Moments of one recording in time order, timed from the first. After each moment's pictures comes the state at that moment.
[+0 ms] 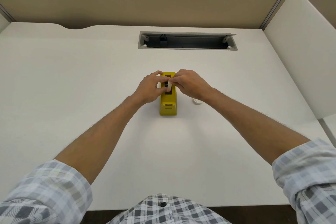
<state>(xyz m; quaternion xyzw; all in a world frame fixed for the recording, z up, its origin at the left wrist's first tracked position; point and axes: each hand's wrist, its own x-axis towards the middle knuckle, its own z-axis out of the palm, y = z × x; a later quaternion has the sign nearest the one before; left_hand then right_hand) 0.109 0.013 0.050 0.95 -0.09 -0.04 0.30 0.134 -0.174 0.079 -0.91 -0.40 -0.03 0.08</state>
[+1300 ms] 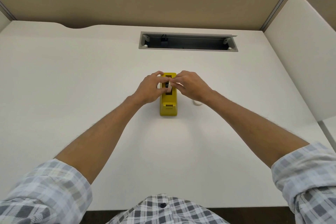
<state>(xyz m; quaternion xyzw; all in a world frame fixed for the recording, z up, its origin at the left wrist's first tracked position) 0.112 0.015 0.045 0.95 -0.09 -0.05 0.30 0.128 -0.174 0.077 -0.92 -0.37 -0.02 0.14</state>
